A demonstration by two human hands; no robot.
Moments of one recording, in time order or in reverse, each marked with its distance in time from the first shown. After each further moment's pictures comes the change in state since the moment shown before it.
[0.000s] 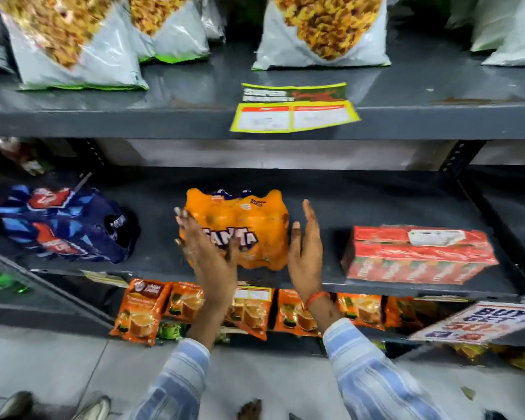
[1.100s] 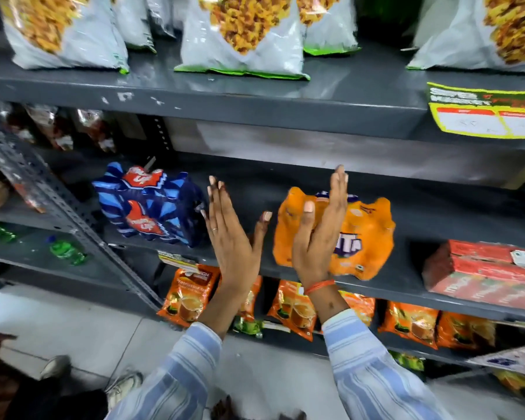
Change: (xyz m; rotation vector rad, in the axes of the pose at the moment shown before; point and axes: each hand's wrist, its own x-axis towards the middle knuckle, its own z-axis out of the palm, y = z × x) left_hand 0.062 -0.053 -0.095 0.101 0.040 0.115; right_hand -0.032 -0.083 0.133 -0.003 0.171 -0.365
